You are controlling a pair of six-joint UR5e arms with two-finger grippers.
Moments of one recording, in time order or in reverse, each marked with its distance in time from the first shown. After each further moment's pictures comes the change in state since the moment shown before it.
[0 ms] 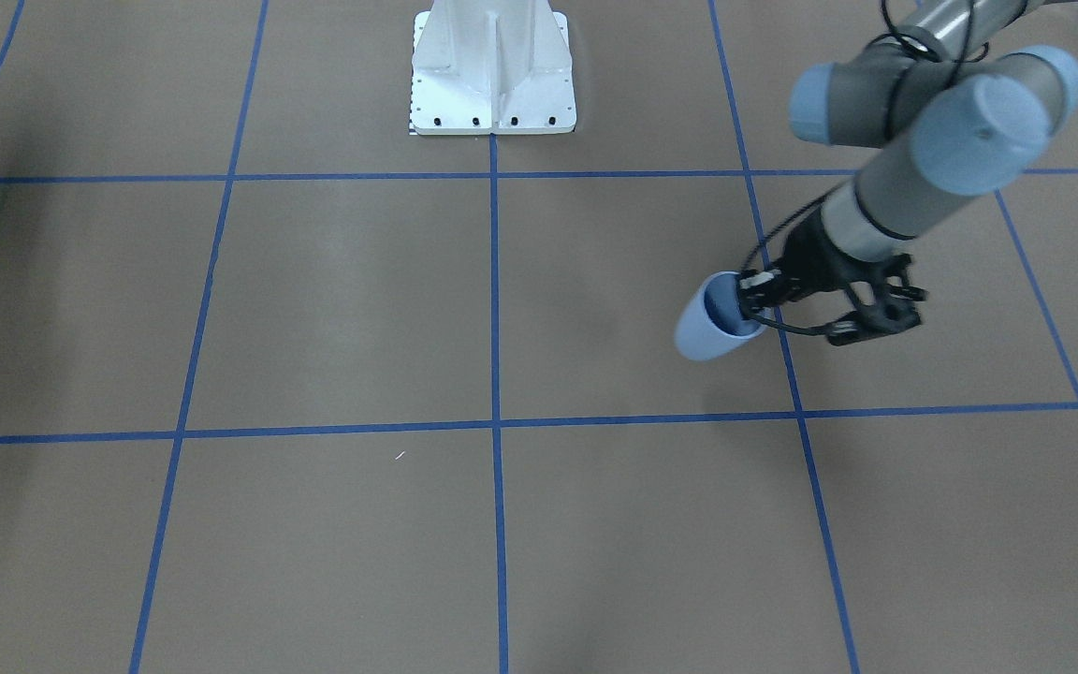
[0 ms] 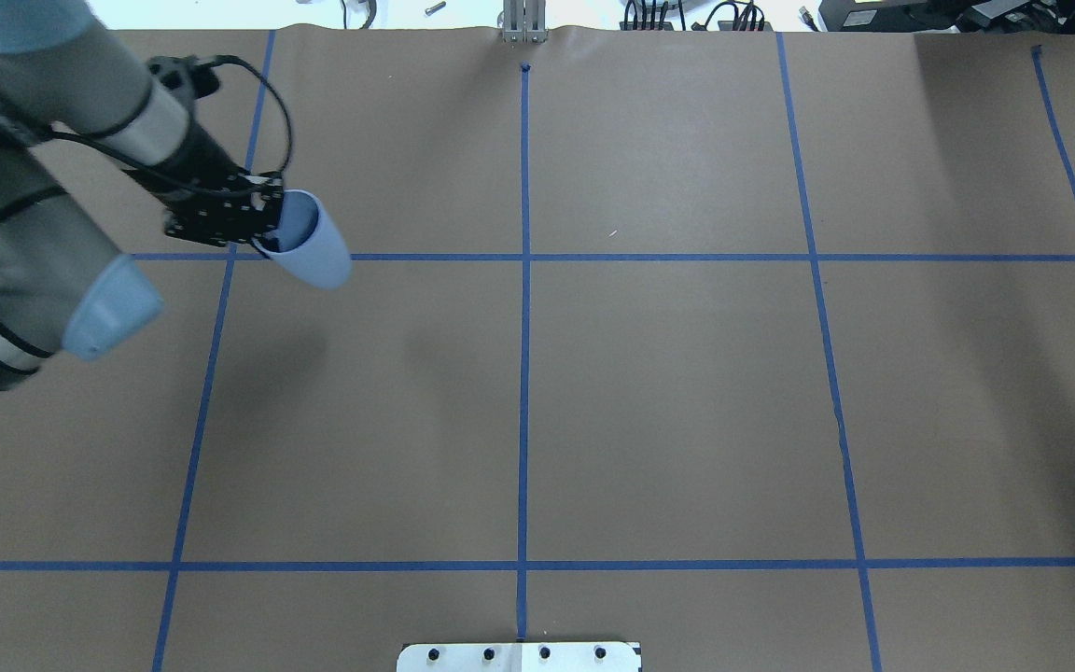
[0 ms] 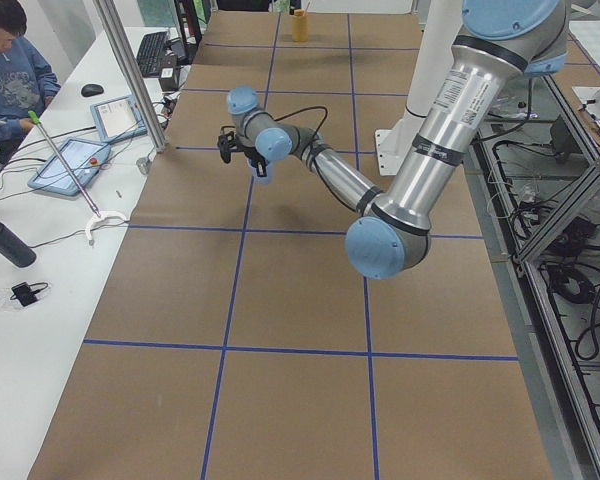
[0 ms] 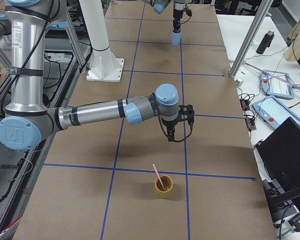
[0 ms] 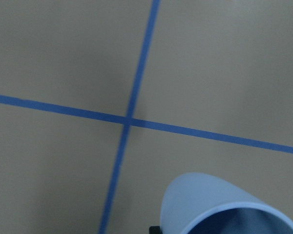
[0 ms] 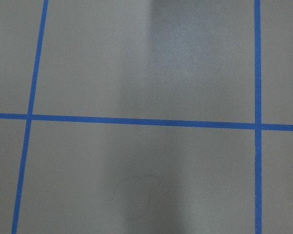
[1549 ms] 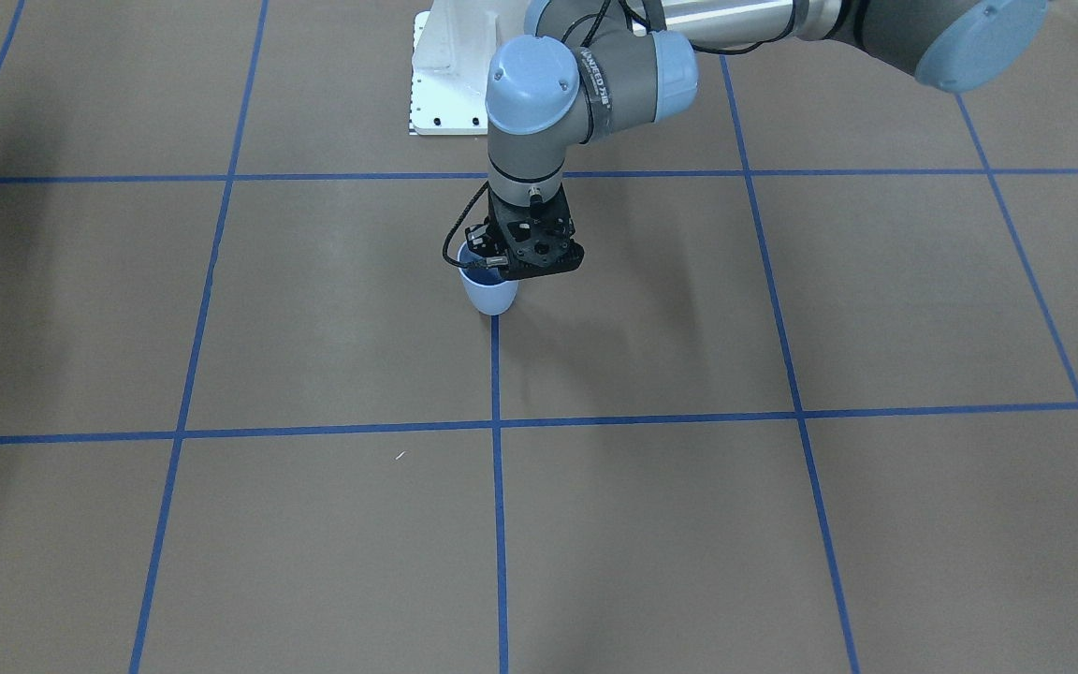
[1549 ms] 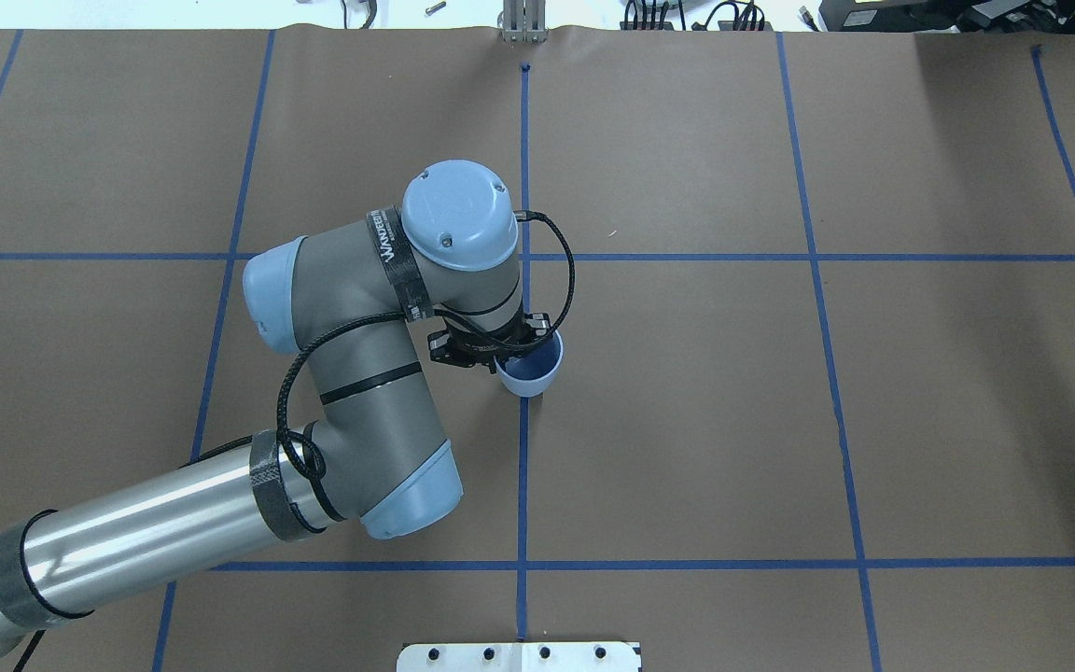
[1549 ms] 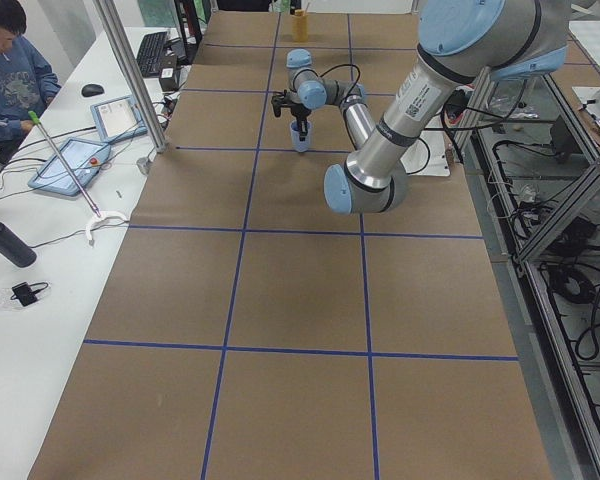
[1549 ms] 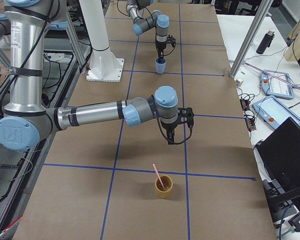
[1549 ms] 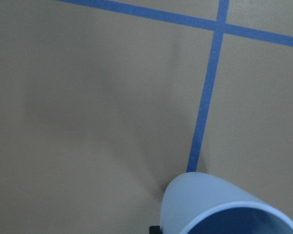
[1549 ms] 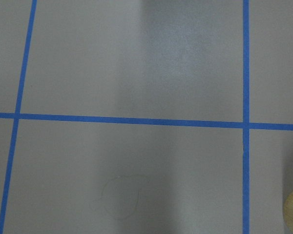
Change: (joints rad) left arm 0.351 -0.301 0.166 0.110 0.323 -0.152; right arm 0.006 -0.008 -0.007 0.002 -0.031 -0.019
